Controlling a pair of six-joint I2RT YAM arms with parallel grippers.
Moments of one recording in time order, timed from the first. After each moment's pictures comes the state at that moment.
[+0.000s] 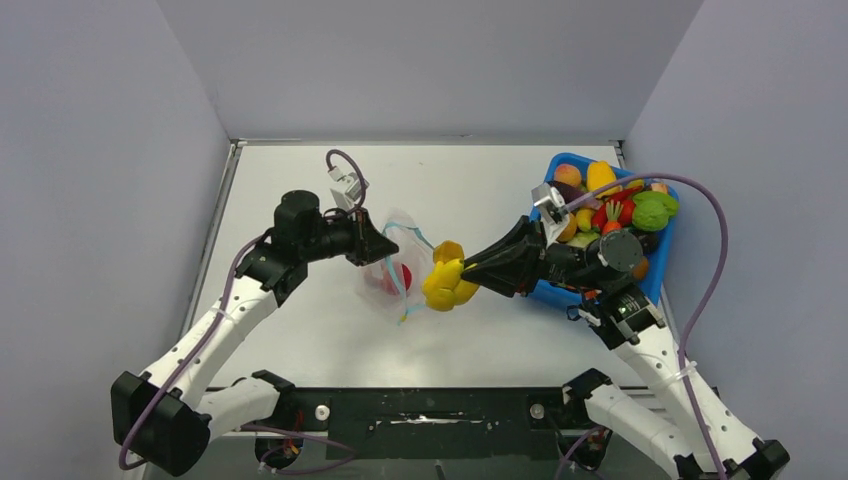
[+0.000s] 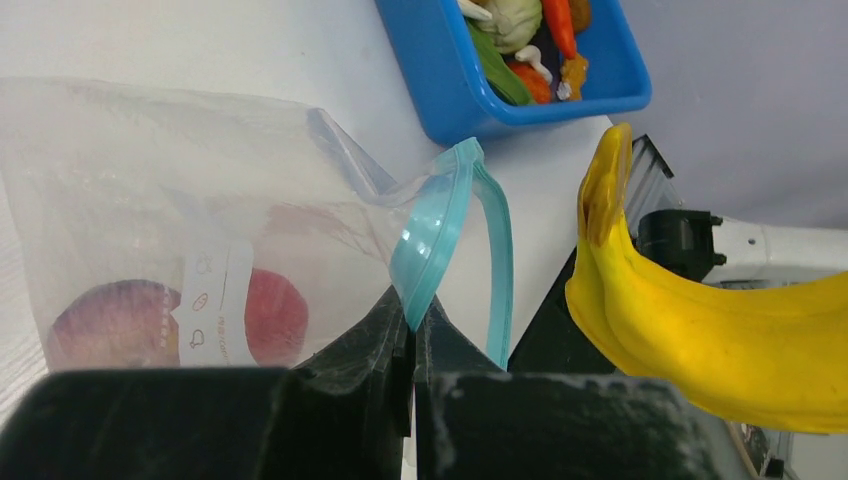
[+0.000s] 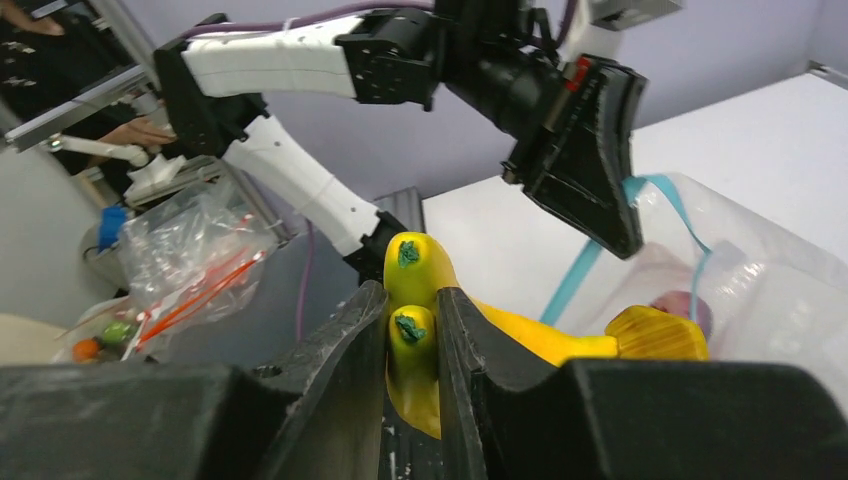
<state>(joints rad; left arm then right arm) -0.45 1.11 0.96 -0.24 0.56 -0.40 0.47 0.77 0.85 0.13 -0.92 0.52</state>
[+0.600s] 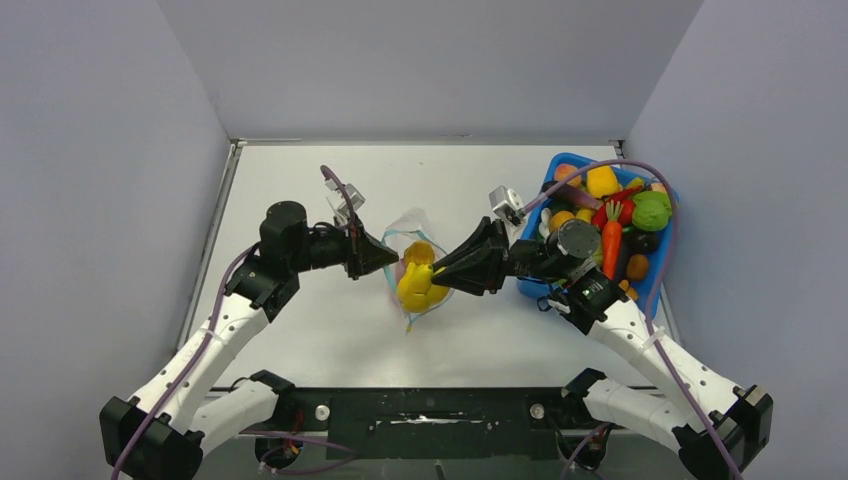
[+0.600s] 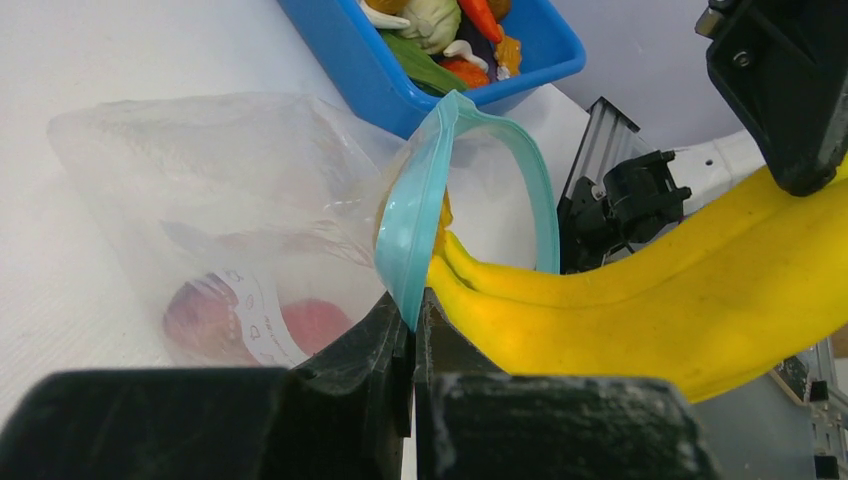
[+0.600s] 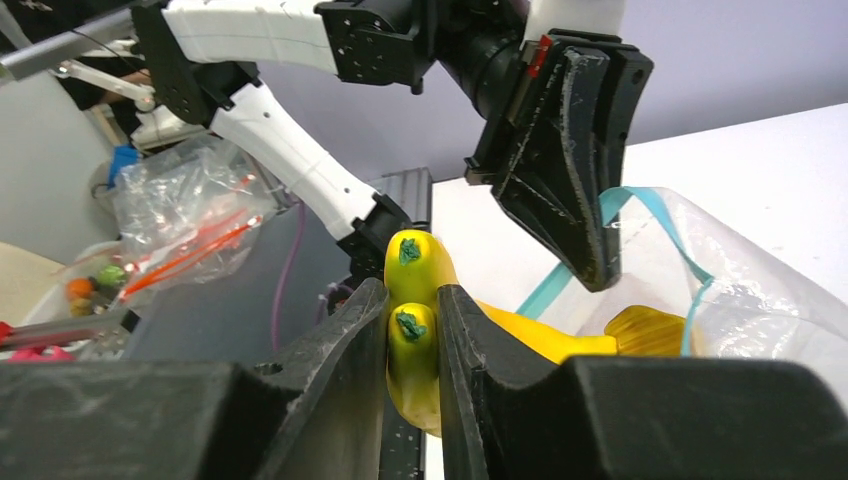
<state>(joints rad) -0.45 0.99 0.86 -0.13 0.73 -0.30 0.64 0.96 0.83 0.34 -0.92 0.46</state>
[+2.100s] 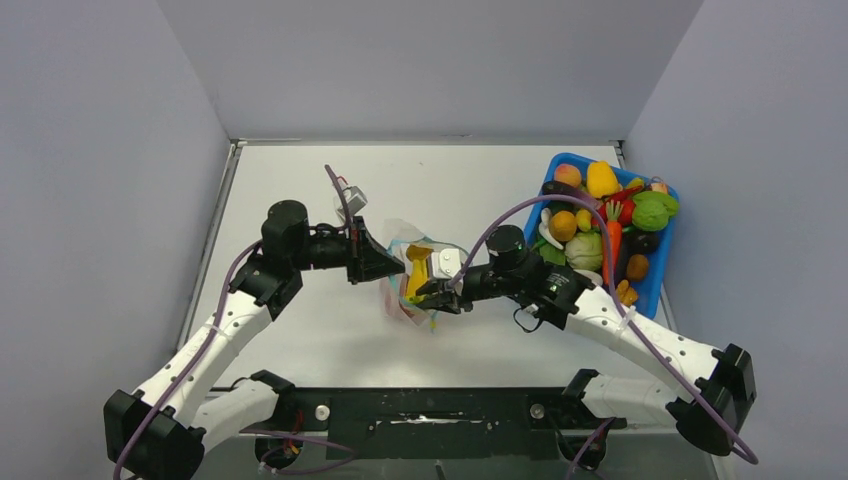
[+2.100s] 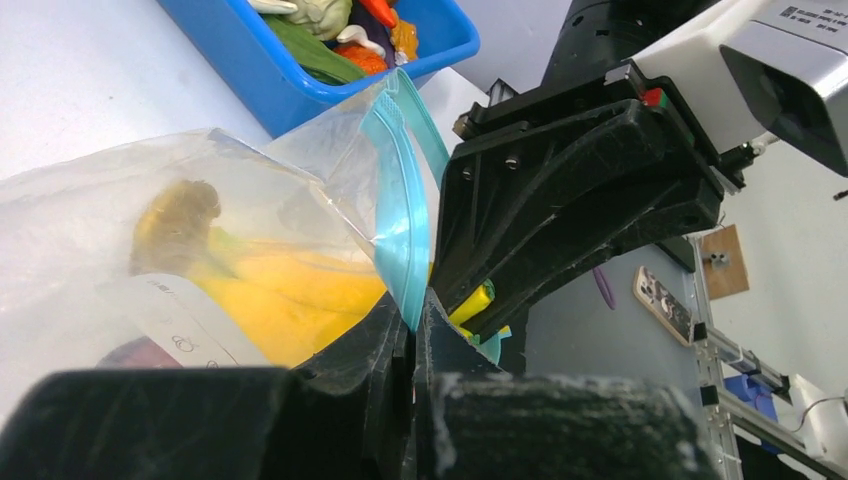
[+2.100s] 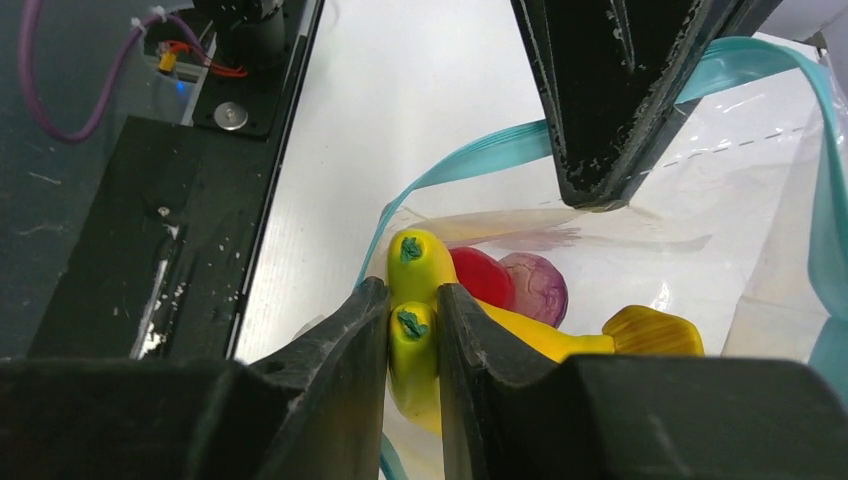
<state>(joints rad) -0.45 1.01 0.85 -0.05 0.92 -0.42 0.85 1.10 0.91 -0.21 -0.69 -0.47</state>
